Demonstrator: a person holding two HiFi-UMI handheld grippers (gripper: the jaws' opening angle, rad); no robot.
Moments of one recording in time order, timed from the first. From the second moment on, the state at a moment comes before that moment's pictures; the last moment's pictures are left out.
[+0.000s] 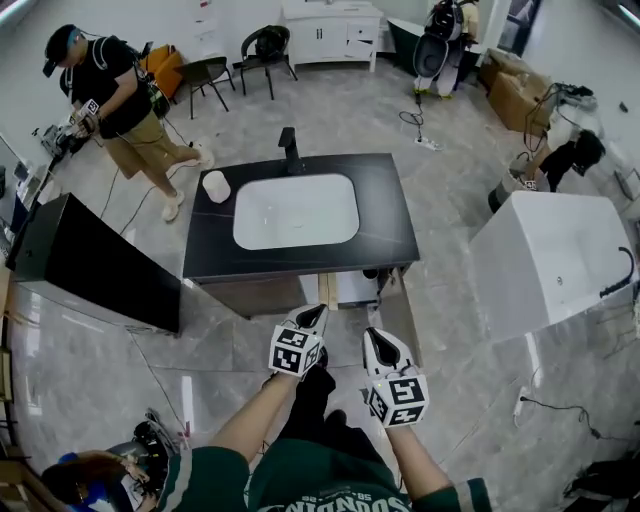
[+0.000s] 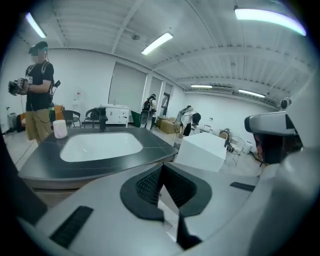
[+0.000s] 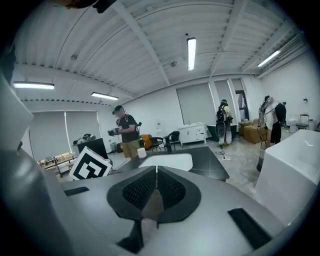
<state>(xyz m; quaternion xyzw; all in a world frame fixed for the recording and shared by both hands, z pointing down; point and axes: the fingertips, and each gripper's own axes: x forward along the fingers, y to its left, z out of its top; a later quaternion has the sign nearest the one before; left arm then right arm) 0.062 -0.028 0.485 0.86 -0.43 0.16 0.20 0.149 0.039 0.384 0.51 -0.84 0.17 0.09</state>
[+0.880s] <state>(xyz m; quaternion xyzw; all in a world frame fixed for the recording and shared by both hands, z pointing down) -0.141 -0.086 0.395 0.80 -0.57 0.12 0.16 0.004 -0.018 0.289 0.43 -0.89 0.12 0.07</state>
